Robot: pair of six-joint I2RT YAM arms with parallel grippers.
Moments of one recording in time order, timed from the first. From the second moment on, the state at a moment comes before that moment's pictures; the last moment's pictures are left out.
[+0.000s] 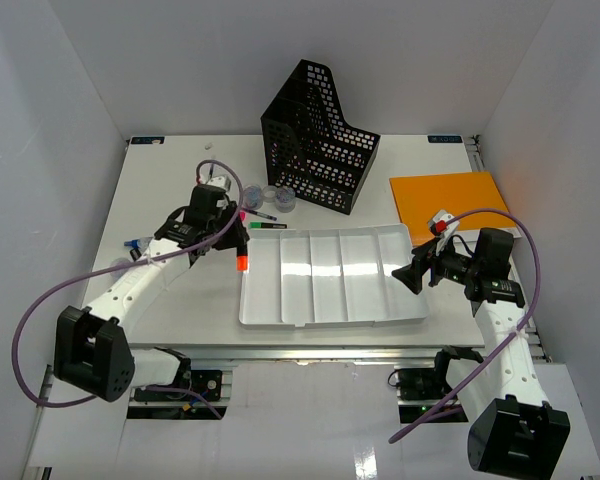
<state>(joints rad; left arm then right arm) -0.37 1.29 0.98 -0.48 -0.03 -0.48 -0.14 0.82 0.57 -0.40 -0.96 -0.46</state>
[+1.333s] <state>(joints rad) -0.11 1.95 1.61 -0.68 -0.14 -1.13 -0.14 0.82 0.57 -0.40 -0.95 -0.48</state>
